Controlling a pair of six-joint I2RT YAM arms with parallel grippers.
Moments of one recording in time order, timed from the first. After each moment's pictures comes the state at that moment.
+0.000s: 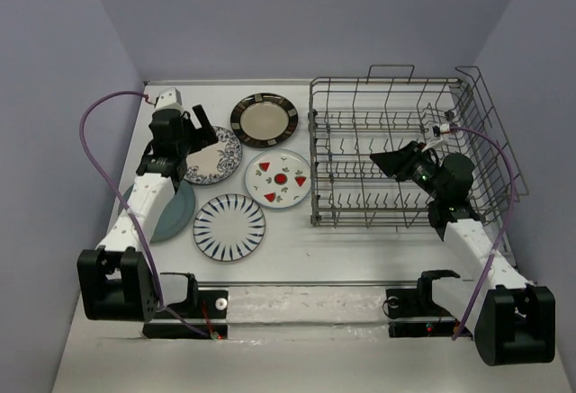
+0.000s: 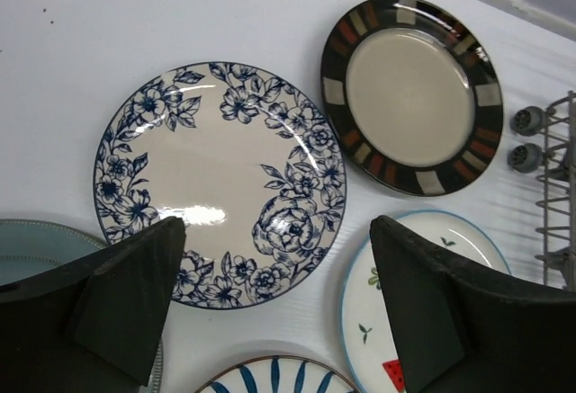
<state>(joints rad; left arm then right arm) -0.08 1.22 0.93 -0.15 -0.08 -0.36 0.04 0.98 0.49 0.44 -0.62 0.70</state>
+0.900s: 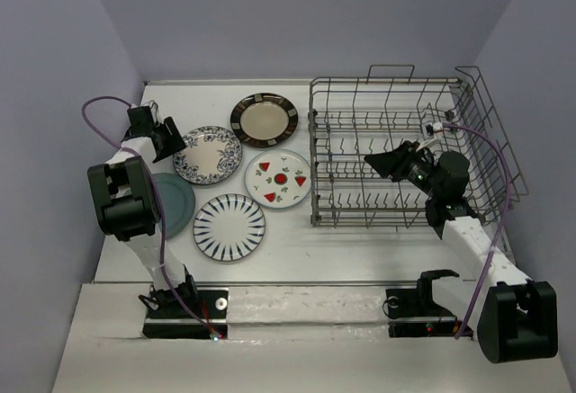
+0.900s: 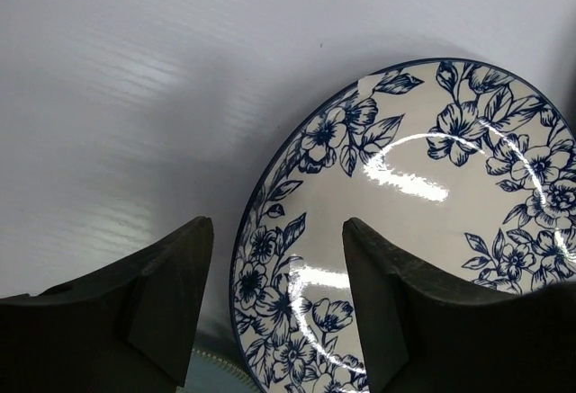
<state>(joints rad) 0.25 1.84 1.19 -0.18 0.13 -0.24 0.07 1.00 0.50 0.43 -0.63 0.68</state>
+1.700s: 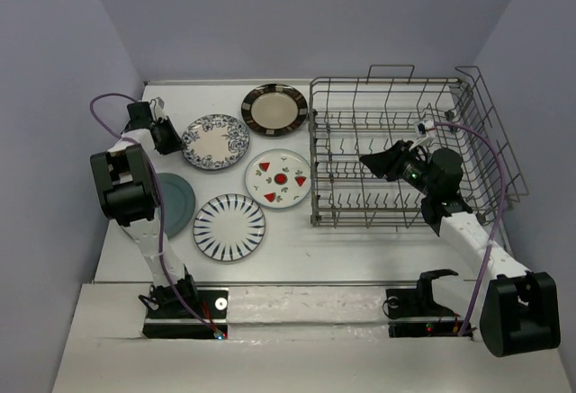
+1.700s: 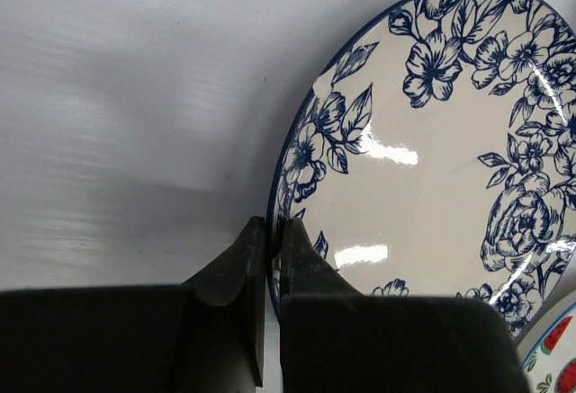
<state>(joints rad) 0.27 2.01 1.35 -0.23 0.33 -0.20 0.13 1.04 0.52 0.42 -0.59 0.63</state>
